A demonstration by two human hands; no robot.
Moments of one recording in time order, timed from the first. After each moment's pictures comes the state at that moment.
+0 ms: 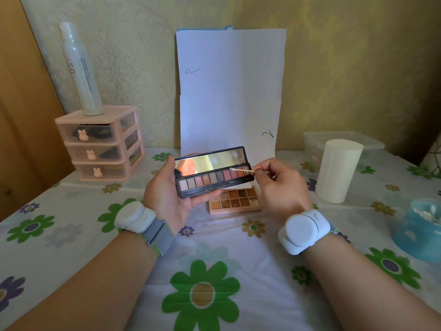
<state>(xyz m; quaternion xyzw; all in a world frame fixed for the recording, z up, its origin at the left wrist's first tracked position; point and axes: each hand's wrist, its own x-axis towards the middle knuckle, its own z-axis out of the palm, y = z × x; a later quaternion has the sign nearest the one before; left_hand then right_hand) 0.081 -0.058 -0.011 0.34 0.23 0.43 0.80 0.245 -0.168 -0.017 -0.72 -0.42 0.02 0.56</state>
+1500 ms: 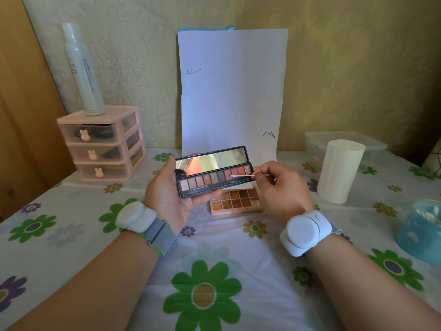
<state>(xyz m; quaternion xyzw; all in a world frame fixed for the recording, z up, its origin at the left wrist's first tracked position) 0.080 -0.058 -0.011 0.34 0.22 0.43 0.80 0.246 -0.168 -0.018 -0.73 -0.44 -0.01 0.51</state>
